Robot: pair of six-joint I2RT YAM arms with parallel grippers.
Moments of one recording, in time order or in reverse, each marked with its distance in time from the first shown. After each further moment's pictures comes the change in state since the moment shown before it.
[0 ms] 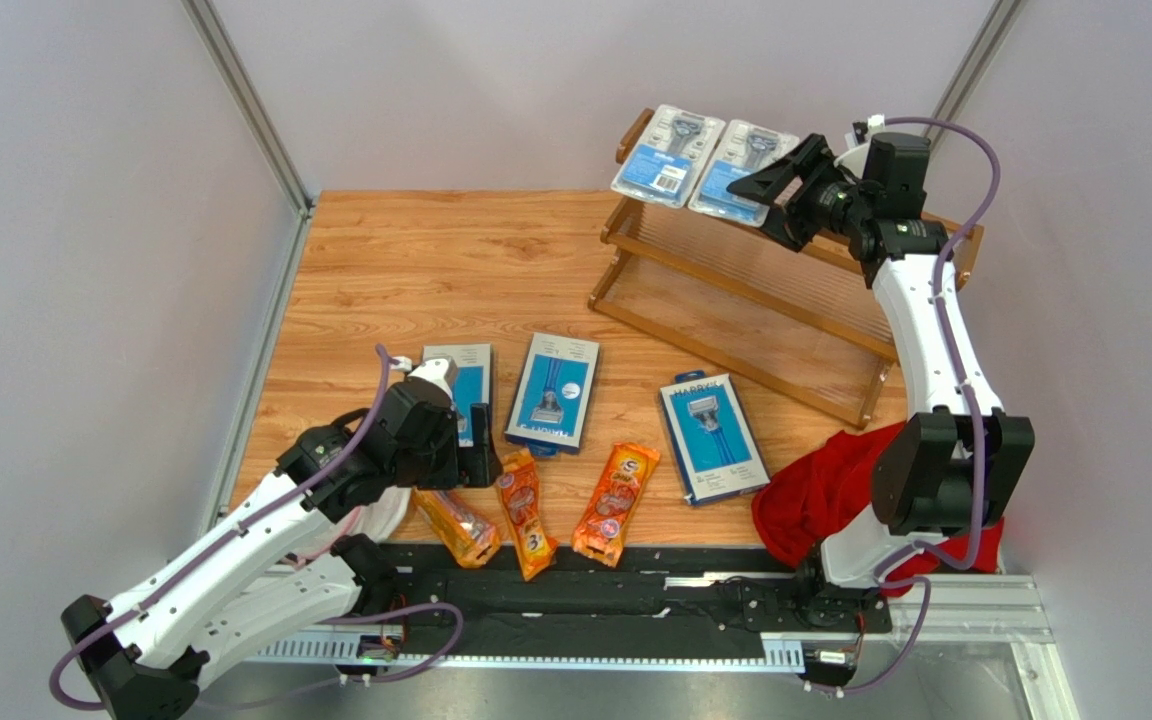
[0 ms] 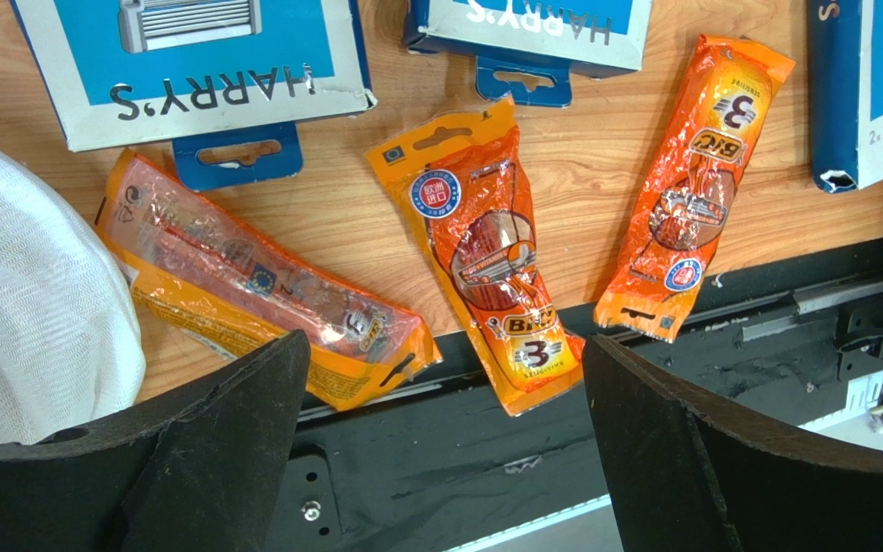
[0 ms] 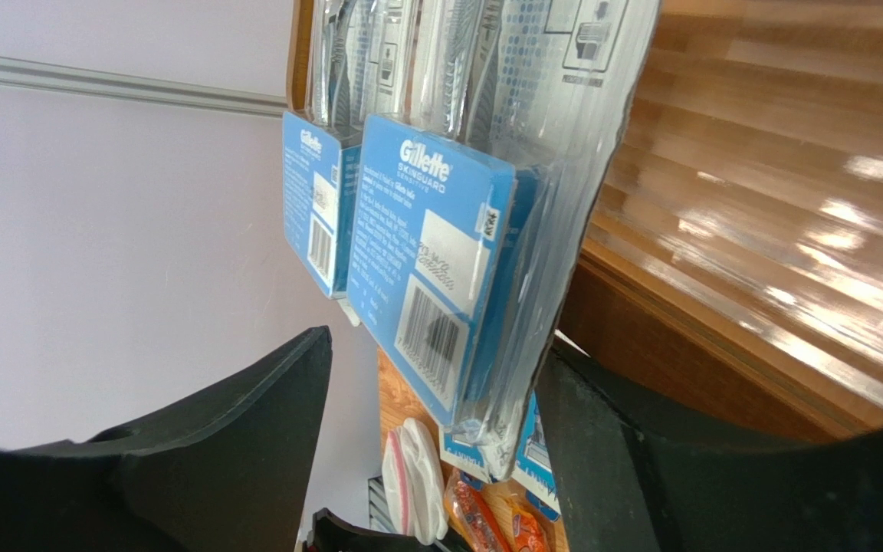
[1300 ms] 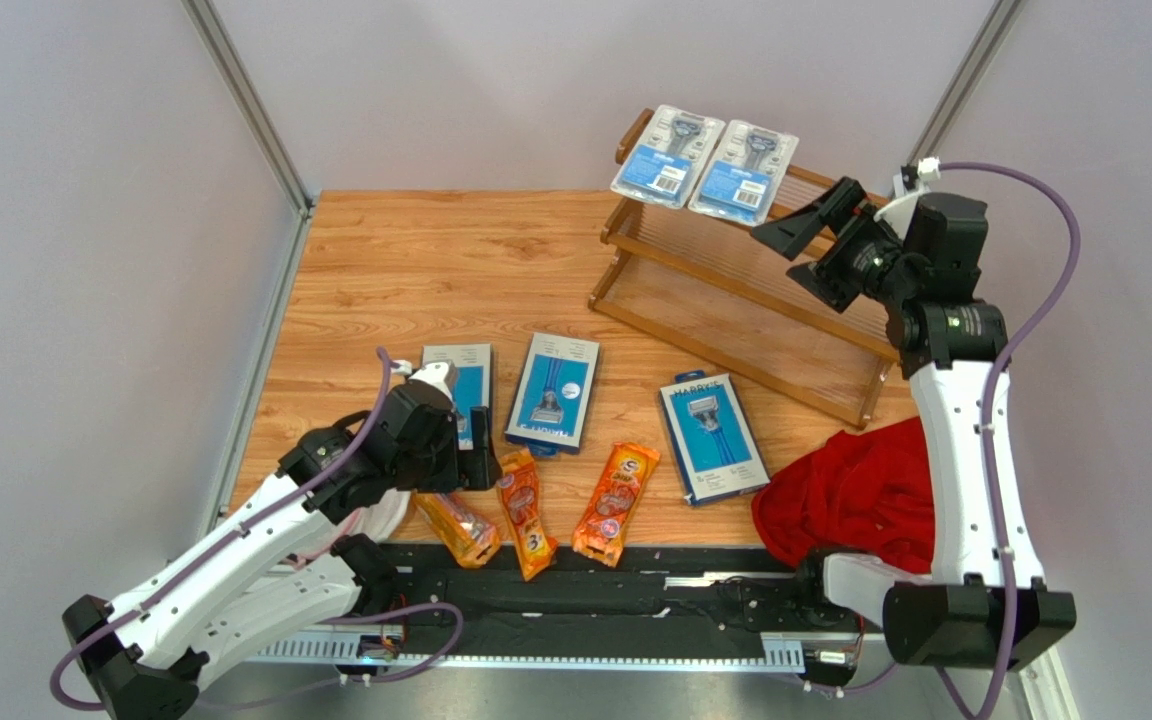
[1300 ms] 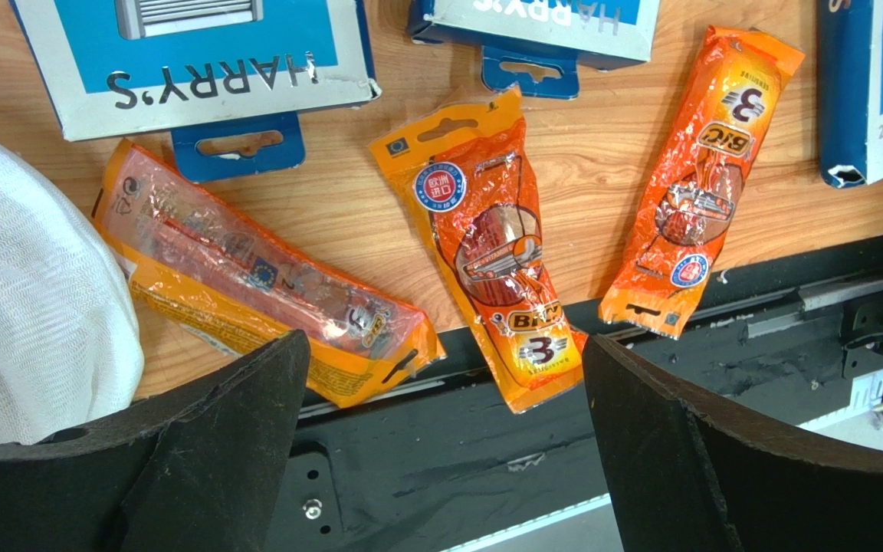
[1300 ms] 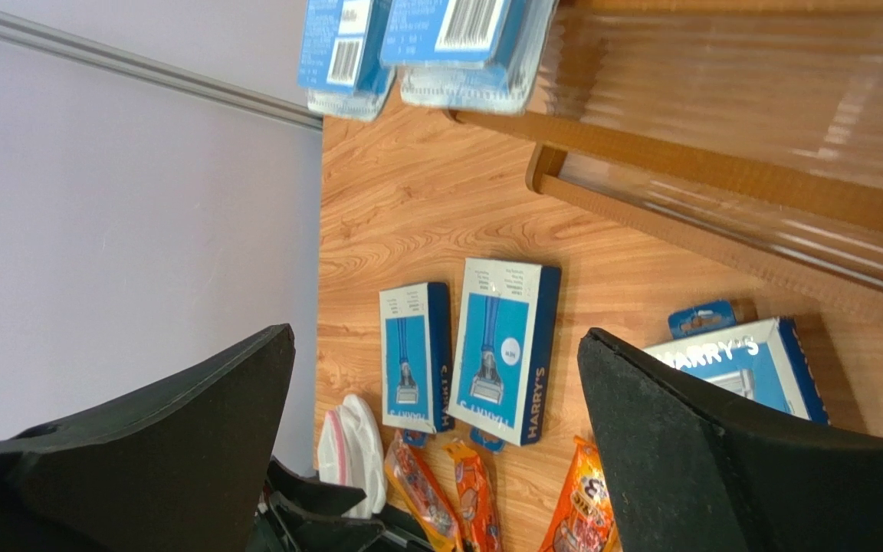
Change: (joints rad) left arm 0.000 -0.002 -0.018 0.000 0.005 -0.010; right arm -0.002 -0.451 -0.217 -0.188 0.137 -0.125
